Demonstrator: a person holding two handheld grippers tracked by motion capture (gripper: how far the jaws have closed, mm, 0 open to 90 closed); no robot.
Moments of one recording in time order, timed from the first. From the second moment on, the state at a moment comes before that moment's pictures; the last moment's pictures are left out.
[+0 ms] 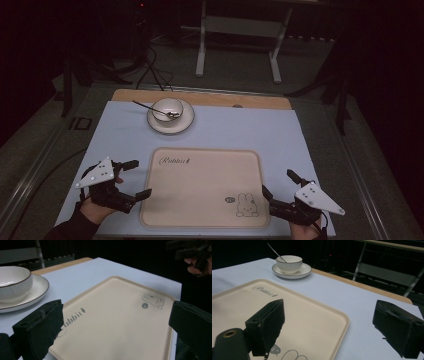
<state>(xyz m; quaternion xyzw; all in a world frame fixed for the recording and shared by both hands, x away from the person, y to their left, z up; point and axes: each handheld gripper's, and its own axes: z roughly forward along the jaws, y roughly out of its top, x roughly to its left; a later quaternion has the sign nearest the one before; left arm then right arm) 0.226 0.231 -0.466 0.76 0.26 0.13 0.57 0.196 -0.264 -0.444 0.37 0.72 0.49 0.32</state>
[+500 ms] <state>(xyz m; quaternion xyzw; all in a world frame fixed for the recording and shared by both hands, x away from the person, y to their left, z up) 0.220 0.222 -0.445 0.78 0.23 0.12 0.57 0.196 -0.264 -0.444 0.37 0.72 0.49 0.32</state>
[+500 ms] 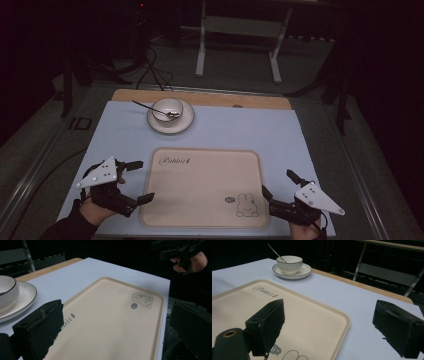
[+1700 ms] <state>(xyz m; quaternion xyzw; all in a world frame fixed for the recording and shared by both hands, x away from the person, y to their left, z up) 0.280 0.244 -0.414 0.76 0.29 0.17 0.56 0.198 -0.260 -0.445 0.36 0.72 0.49 0.33</state>
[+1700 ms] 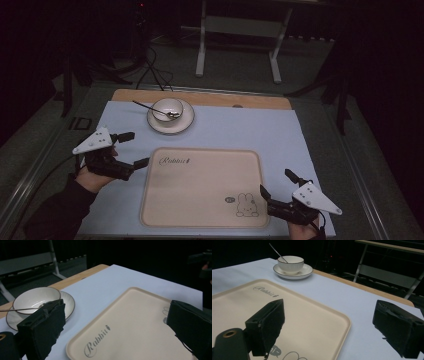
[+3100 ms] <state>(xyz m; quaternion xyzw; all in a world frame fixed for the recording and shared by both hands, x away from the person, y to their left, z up) 0.388 0.273 -0.468 0.69 0.45 0.19 0.53 0.199 -0.258 -0.447 0.36 0.73 0.49 0.32</state>
